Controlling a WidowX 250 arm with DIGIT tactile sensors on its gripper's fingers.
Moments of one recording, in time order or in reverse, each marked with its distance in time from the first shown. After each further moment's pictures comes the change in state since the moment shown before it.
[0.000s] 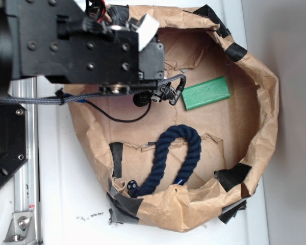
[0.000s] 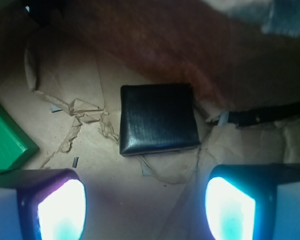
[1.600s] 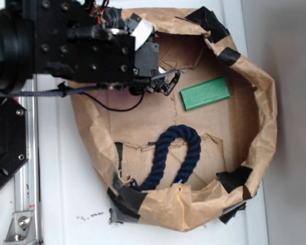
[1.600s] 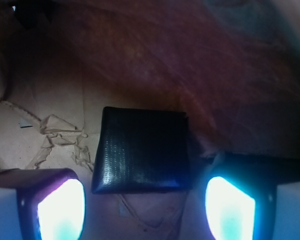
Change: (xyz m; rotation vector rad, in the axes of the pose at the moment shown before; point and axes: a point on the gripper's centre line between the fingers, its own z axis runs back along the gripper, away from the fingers) arm 0.017 0.011 -0.022 0.046 -0.082 -0.080
